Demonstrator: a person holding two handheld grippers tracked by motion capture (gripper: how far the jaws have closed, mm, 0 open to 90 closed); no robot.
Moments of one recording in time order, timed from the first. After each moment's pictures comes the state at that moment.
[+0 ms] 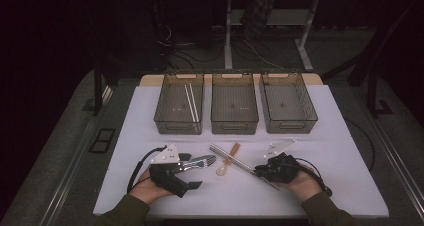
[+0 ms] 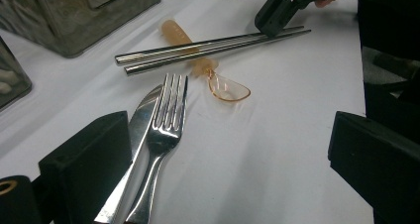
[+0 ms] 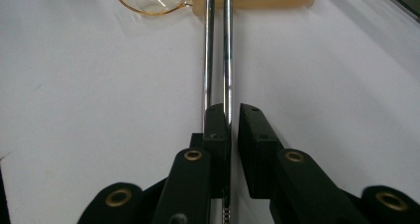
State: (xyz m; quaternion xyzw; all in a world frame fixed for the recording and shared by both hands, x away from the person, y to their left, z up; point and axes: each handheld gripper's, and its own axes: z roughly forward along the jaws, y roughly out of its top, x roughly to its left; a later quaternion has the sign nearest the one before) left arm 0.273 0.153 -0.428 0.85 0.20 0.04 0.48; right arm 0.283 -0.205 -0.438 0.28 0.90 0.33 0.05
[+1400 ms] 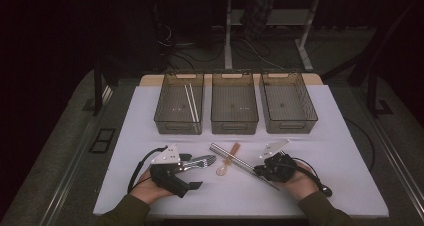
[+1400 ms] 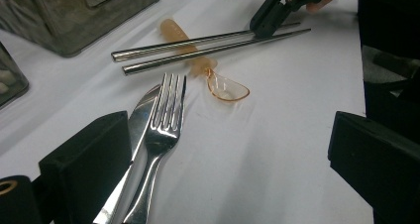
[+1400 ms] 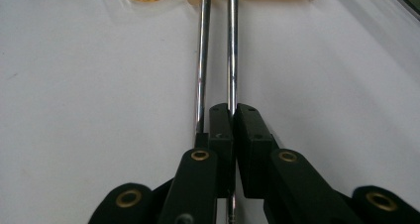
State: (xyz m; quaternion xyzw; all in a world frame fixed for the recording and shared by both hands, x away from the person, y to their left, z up) left arm 0.273 0.151 -0.428 0.85 0.20 0.04 0.48; right arm 0.286 -0.198 -0.440 0.27 0.91 0.30 0.07
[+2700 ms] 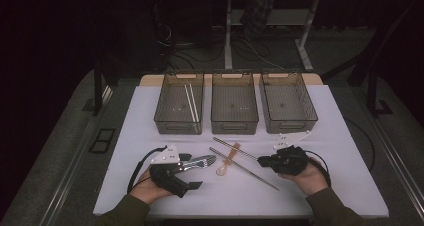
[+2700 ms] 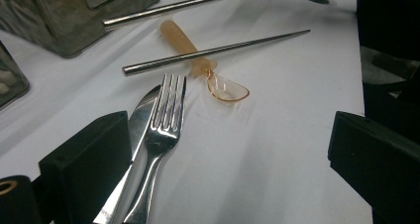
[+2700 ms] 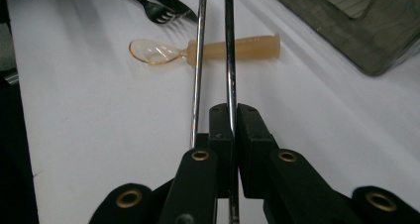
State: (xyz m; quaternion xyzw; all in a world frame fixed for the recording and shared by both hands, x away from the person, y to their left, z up) left arm 0.273 0.152 -0.428 0.85 0.20 0.04 0.48; right arm 0.290 -0.223 -0.410 0.28 0.88 0.39 0.06
